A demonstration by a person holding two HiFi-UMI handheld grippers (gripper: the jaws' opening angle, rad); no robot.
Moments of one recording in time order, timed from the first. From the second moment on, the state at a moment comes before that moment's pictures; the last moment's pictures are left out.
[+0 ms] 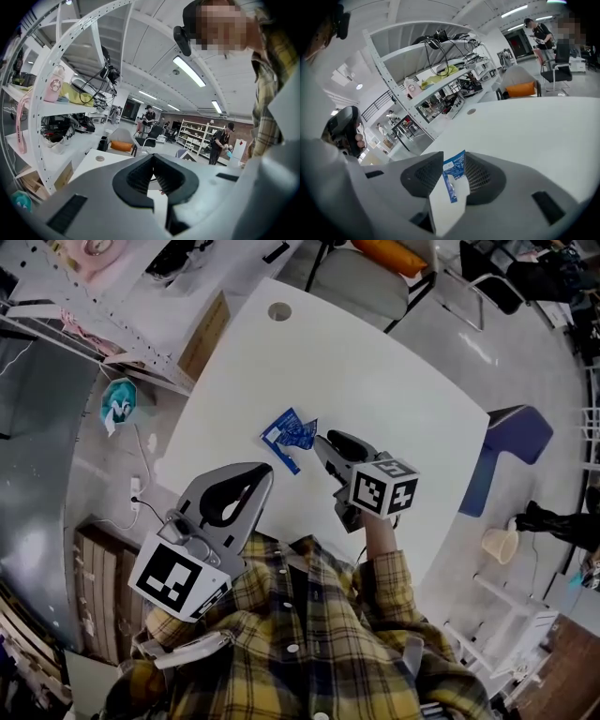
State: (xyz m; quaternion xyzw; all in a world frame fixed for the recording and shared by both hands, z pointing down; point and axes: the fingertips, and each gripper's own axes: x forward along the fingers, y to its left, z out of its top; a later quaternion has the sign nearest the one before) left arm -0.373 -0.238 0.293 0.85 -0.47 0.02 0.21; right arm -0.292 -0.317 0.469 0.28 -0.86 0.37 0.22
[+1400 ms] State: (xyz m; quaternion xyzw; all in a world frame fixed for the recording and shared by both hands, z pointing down) left arm -0.407 -0.247 0.309 0.86 -0.46 0.02 0.21; right arm -0.312 -0.310 0.555 0.30 -0.77 0.52 0.22
